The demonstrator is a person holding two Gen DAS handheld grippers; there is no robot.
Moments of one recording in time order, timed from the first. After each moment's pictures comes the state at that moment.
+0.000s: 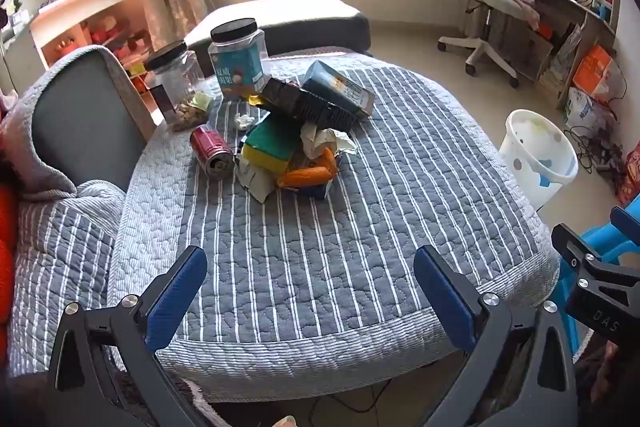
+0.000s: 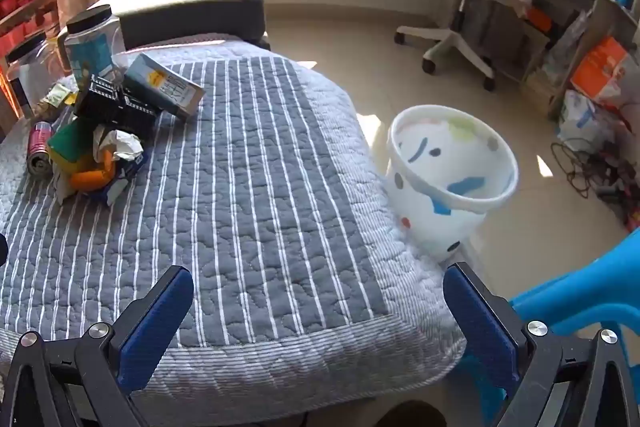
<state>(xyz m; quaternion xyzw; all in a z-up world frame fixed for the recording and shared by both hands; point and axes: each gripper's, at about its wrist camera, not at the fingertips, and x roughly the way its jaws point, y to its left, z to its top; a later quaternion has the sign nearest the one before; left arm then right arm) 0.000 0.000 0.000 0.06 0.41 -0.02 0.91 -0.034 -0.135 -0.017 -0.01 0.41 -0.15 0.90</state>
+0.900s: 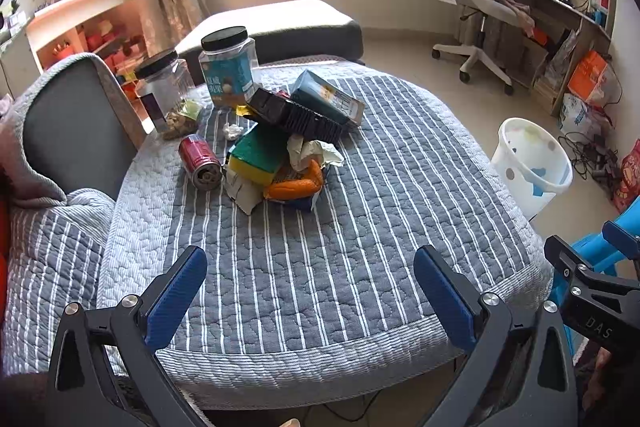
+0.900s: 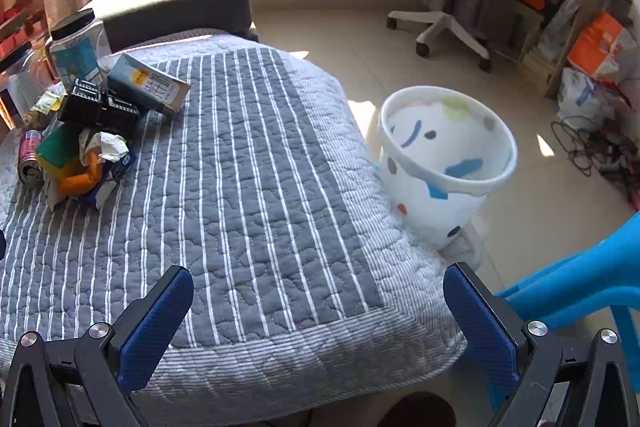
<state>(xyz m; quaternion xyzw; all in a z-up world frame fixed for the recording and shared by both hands) 0.006 -0.012 0.001 0.05 0.41 -0.03 0.91 -0.032 -0.148 -0.025 0.01 0.42 -0.16 0.89</state>
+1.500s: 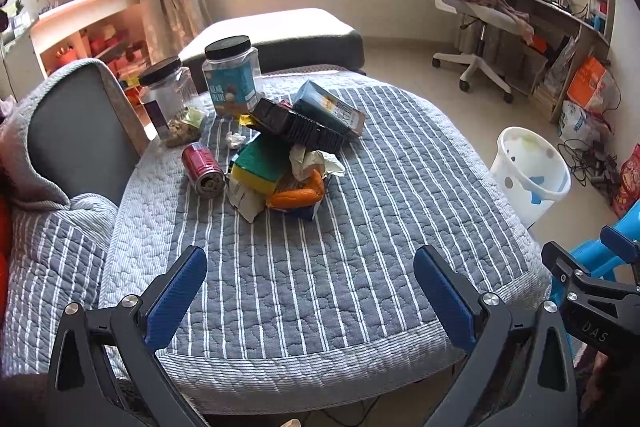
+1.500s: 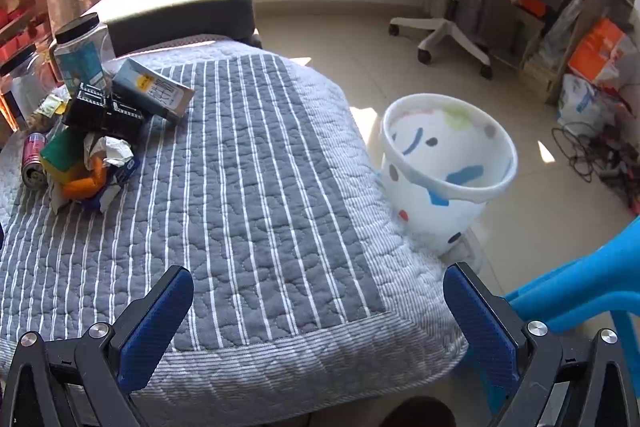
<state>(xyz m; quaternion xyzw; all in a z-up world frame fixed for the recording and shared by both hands) 0.004 -0.011 0.007 0.04 0.40 -0.03 0.92 -0.032 -0.146 -0.023 0.00 0.41 -0.16 0.90</state>
